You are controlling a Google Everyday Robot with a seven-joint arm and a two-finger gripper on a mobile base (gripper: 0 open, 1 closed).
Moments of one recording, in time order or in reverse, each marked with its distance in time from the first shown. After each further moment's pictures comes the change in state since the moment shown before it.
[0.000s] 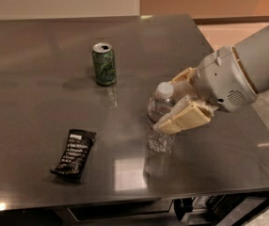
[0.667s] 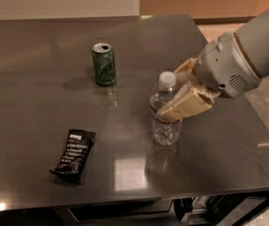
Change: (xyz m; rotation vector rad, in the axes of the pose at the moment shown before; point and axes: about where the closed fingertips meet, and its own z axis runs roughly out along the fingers) arm -0.004 -0.016 -0.013 0.020 0.053 0.002
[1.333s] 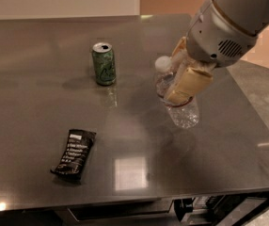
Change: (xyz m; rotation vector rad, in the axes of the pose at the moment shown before) arm -0.009 -0.021 -0.019 -0.008 0.289 -0.097
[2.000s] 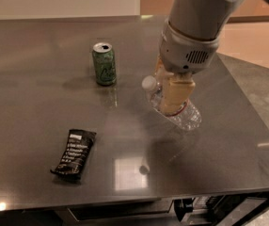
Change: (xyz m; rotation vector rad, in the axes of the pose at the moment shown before) arm 0.007 0.000 0.040 -0.124 0.258 -0.167
